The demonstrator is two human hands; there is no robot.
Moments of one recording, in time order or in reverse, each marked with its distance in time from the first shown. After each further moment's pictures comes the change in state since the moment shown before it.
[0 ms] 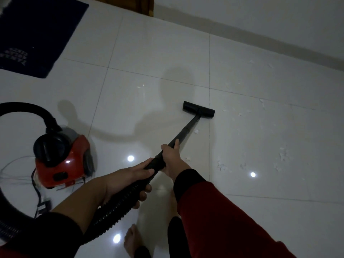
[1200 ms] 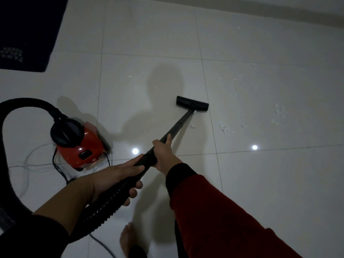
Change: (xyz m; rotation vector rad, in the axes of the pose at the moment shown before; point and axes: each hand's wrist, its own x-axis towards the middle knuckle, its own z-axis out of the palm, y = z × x) left_hand -0.109 -0.121 -0.026 0.052 -0.035 -0.090; right_hand -0.091 0.149 0.034 0.172 -0.022 0.025
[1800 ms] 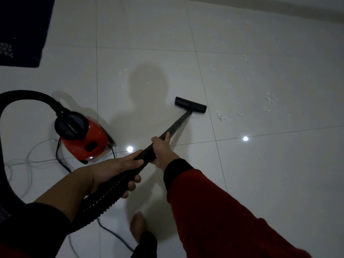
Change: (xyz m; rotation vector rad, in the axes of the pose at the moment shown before) left_hand -0.044 -0.030 -0.040 0.057 -0.050 -0.050; right_hand -0.033 0.055 0.038 0.071 0.062 0.000
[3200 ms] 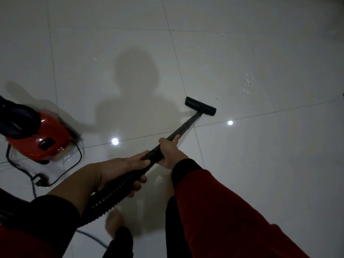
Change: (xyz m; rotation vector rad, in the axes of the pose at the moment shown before) left_hand 0.109 -0.013 0.076 0.084 -0.142 -0.126; right_hand 0.039 -0.007 -0.143 0.066 0.135 0.066
